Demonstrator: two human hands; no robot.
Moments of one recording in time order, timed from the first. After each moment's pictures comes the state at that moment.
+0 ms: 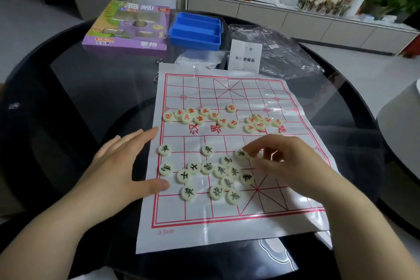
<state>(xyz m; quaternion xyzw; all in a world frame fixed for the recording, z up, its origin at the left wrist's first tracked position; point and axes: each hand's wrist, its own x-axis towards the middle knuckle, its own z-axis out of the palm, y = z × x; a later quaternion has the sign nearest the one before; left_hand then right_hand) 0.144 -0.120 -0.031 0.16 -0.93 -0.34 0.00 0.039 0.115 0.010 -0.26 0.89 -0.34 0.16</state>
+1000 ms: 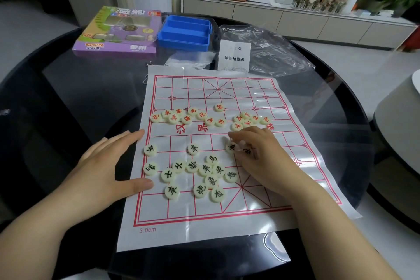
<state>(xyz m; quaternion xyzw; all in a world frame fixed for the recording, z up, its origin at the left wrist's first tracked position) 0.140 -0.122 -0.035 0.17 -0.93 -0.33 0.01 0.027 0.113 -0.022 -0.32 0.91 -0.28 0.04</state>
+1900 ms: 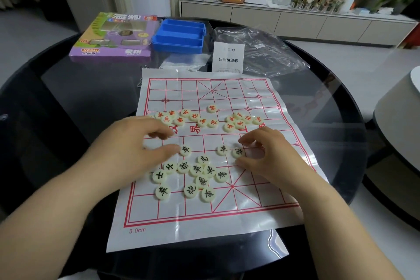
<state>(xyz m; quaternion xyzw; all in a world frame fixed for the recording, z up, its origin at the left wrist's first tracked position) 0.108 -0.080 0.008 0.08 -0.95 -0.28 0.08 0.024 0.135 -0.012 -0.26 0.92 -0.29 0.06</state>
